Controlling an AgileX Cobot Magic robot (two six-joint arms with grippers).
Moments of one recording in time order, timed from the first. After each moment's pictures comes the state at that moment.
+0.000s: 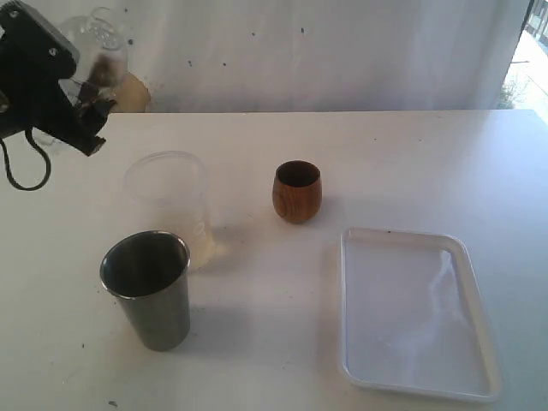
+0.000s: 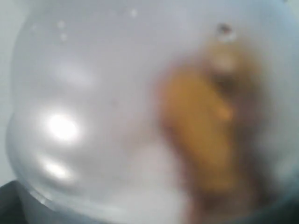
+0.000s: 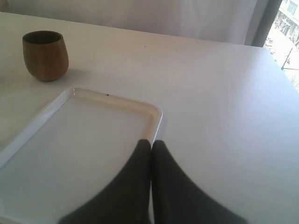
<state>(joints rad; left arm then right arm) -0.17 1.63 -0.91 0.26 -0.39 0.44 -0.01 0.00 0.00 0.01 0.35 -0.08</state>
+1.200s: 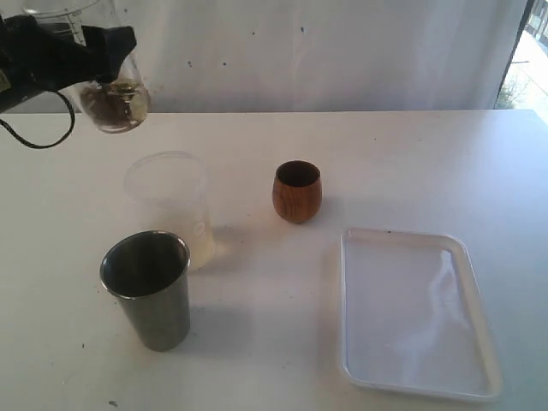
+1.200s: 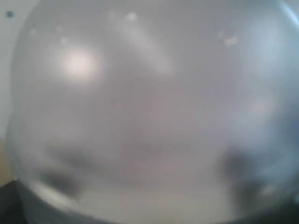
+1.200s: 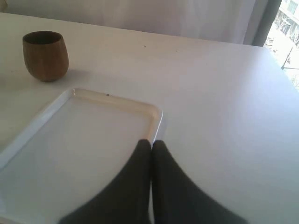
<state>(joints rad) -0.18 1.60 -0.95 0.53 -0.58 -0.58 -0.01 0.00 0.00 0.01 0.35 -0.07</state>
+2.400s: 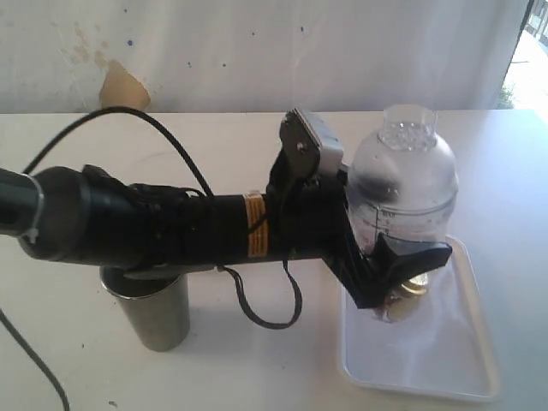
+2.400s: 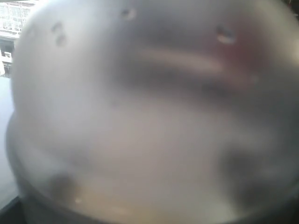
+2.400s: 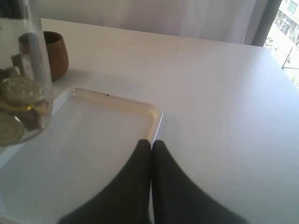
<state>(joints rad) -0.82 1.93 -1.03 0.82 -0.87 -0.61 -0.01 0.00 0.00 0.01 0.35 -0.07</state>
